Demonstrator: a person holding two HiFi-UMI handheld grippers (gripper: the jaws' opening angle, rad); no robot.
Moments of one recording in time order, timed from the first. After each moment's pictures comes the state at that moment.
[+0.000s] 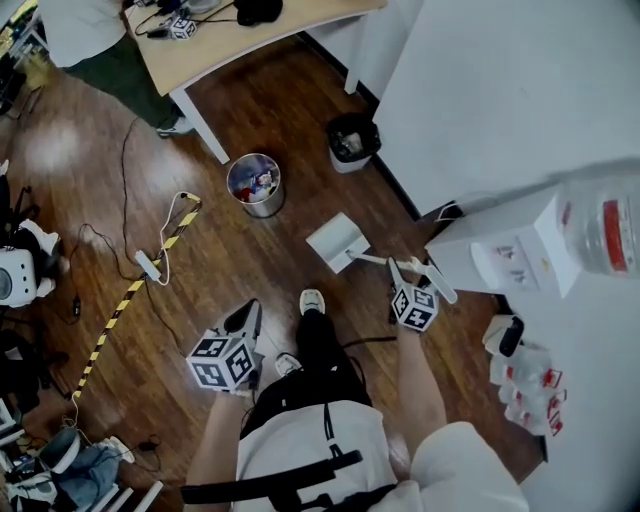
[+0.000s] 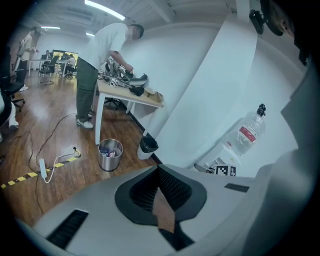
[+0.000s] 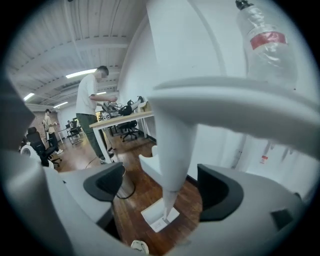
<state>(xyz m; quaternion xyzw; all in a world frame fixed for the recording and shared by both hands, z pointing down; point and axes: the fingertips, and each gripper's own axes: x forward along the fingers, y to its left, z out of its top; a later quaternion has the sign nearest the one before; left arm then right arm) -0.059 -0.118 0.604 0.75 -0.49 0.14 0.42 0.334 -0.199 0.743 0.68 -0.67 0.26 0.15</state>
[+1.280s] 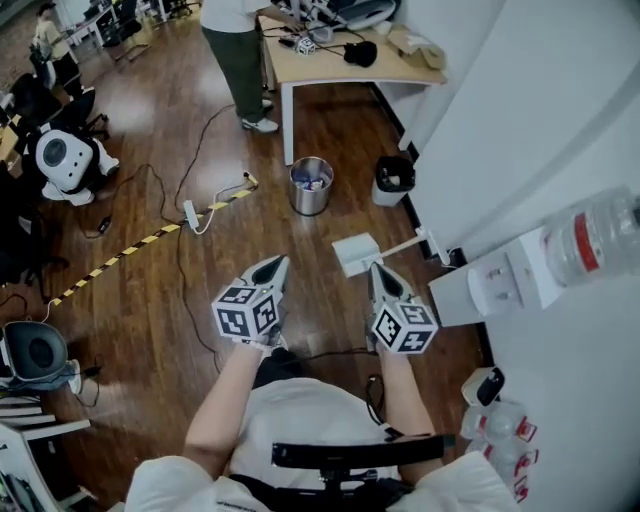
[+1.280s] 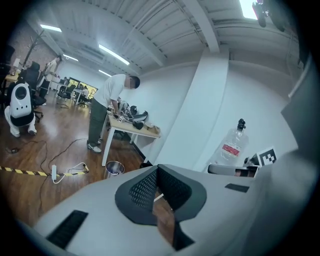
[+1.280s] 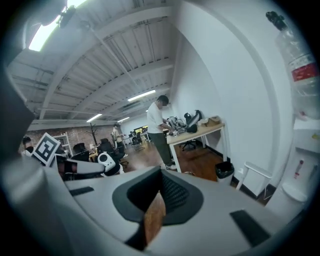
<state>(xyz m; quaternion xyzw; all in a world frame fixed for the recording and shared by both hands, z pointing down) -0.063 0.122 0.466 0.75 -0.58 -0.01 0.30 0.124 0.080 0.456 0.43 -0.87 0.21 0.09</state>
